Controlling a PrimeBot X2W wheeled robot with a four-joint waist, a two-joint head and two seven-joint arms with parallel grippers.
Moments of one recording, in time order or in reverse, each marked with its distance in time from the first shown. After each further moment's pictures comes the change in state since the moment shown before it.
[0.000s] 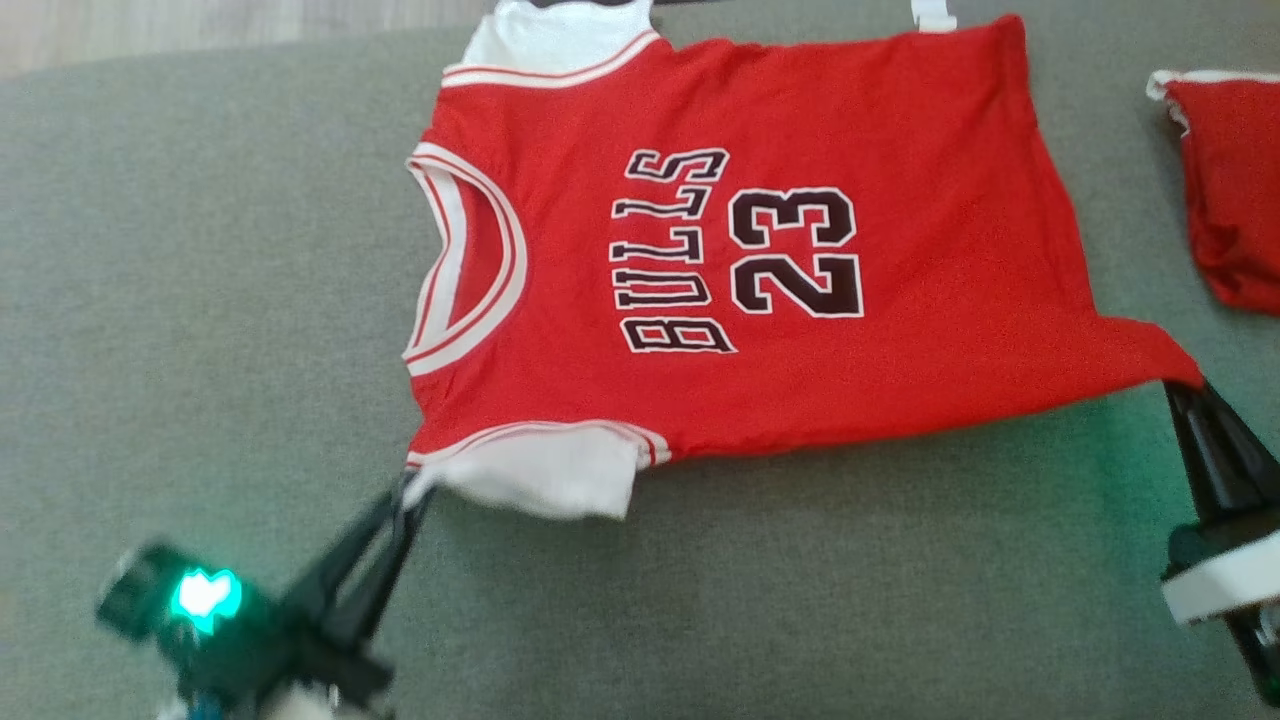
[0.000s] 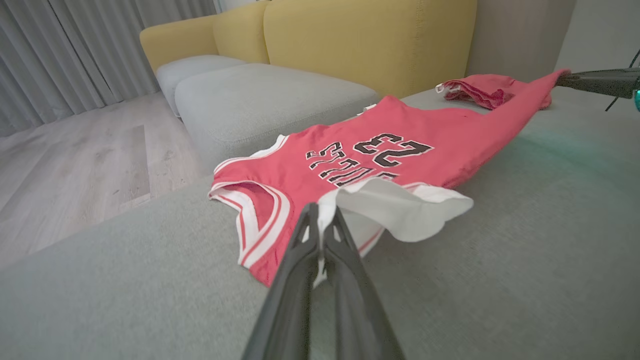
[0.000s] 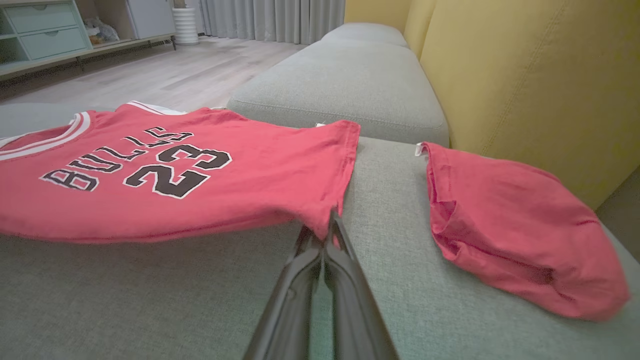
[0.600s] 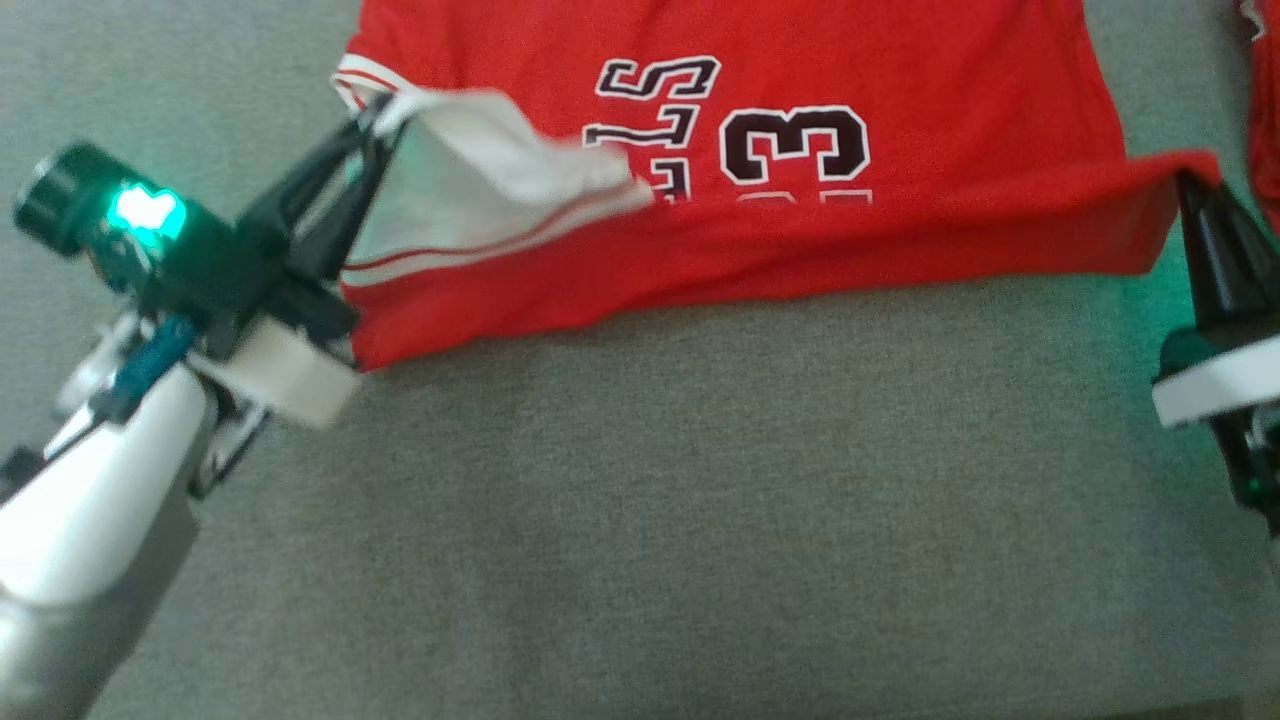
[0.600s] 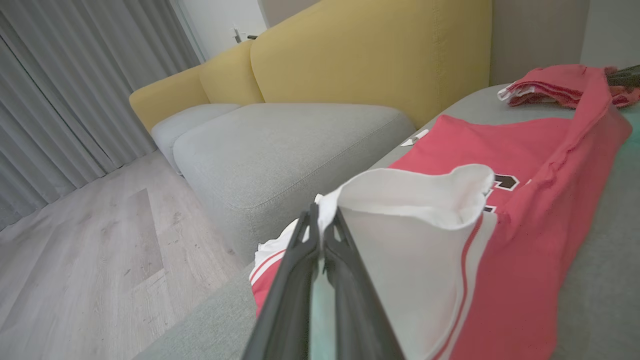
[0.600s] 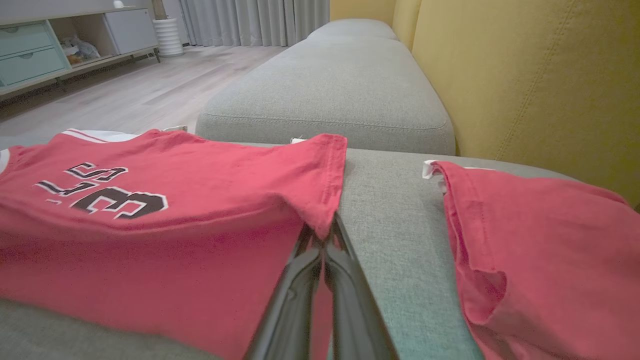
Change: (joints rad) left arm -0.649 -0.102 -0.004 0.325 0.062 -0.183 0.073; right arm -0.386 0.018 0.098 0.176 0.089 0.000 0.000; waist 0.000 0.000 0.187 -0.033
